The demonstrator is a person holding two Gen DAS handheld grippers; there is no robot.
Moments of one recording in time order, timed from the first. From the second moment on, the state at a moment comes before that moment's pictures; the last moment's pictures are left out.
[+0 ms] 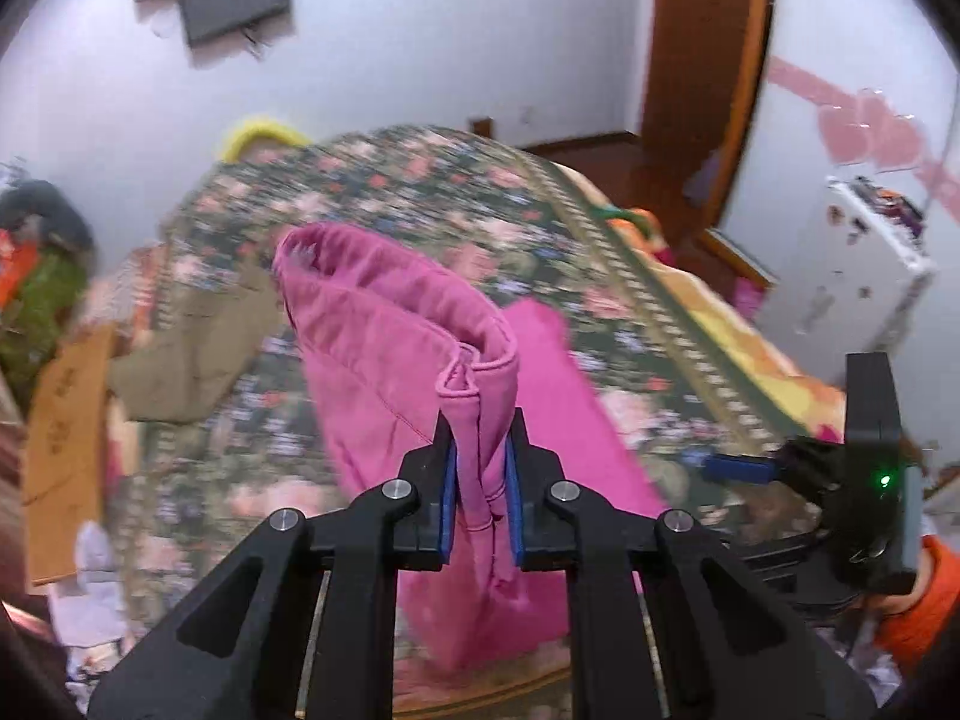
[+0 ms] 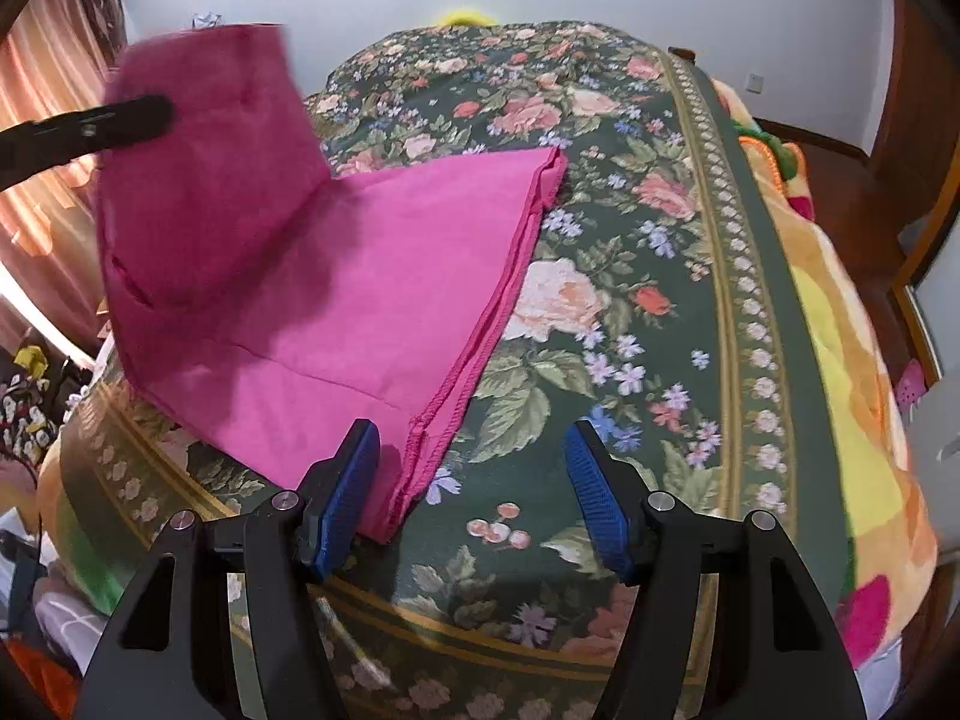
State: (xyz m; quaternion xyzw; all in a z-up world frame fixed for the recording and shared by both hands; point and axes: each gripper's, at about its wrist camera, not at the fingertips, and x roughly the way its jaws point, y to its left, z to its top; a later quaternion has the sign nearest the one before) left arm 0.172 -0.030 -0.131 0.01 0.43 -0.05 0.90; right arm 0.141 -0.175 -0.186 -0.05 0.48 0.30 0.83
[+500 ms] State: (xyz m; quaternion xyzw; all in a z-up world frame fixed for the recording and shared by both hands) left arm 0.196 -0.074 -0.190 -0.04 0.52 -0.14 0.84; right arm 0.141 -0.206 -0.173 -0.03 0.47 0.27 0.84
